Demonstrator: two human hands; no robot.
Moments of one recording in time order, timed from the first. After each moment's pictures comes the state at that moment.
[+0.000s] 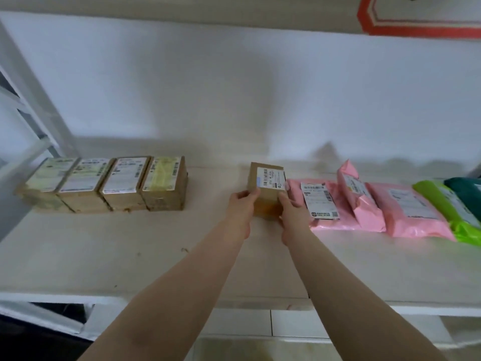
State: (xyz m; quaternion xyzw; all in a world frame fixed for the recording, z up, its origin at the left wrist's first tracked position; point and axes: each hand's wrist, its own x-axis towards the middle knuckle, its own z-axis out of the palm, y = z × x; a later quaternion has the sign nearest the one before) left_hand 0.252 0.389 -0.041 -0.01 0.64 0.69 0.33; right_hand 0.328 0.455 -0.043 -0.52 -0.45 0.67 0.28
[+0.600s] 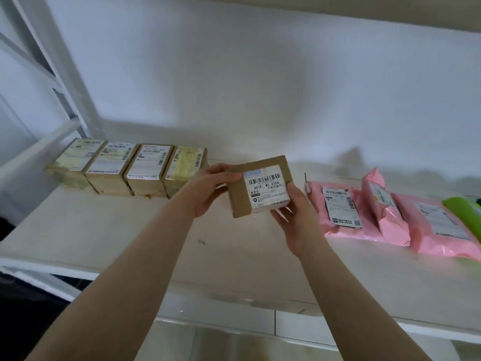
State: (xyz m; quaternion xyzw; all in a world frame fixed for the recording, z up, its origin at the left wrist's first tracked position) left_hand 0.172 0.287 0.010 0.15 0.59 0.70 0.38; right_hand 0.325 0.424 -0.026 -0.32 -0.43 0.81 0.24
